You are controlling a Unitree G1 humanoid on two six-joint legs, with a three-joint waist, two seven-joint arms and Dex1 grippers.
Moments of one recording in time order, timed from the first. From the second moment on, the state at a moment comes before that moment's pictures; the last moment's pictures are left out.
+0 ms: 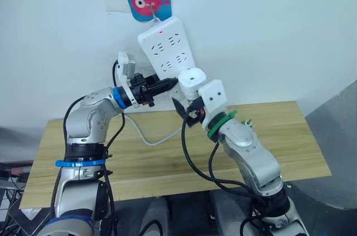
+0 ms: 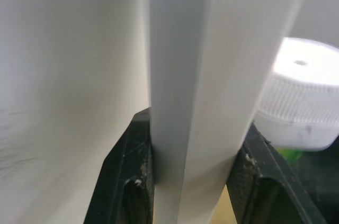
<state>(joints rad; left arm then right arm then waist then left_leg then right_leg) -0.67 0.45 0.16 0.13 -0.56 0.57 -1.06 -0.39 -0.04 0.33 -0.51 0.05 0.75 0.20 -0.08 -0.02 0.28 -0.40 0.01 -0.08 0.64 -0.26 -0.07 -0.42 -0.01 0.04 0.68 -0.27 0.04</state>
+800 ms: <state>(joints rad) -0.84 0.57 0.07 0.55 -0.42 0.24 -1.25 -0.21 -0.41 0.01 -0.87 0.43 1.01 0.50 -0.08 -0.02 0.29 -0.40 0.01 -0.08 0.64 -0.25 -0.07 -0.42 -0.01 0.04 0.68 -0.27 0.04</state>
